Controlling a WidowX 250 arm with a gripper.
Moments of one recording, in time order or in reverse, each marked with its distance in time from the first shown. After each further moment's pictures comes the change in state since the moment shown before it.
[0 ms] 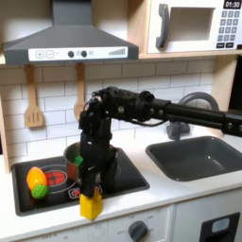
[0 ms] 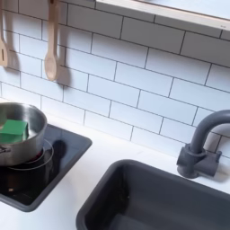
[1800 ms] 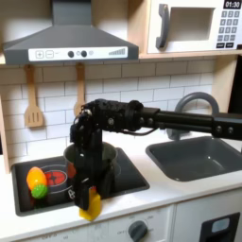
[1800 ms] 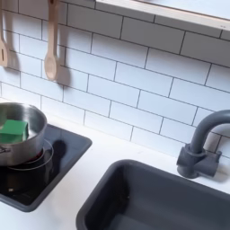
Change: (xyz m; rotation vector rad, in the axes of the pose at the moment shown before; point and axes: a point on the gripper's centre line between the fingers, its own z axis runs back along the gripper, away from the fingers) arm 0.002 0.010 -0.022 -0.023 0.042 -0.026
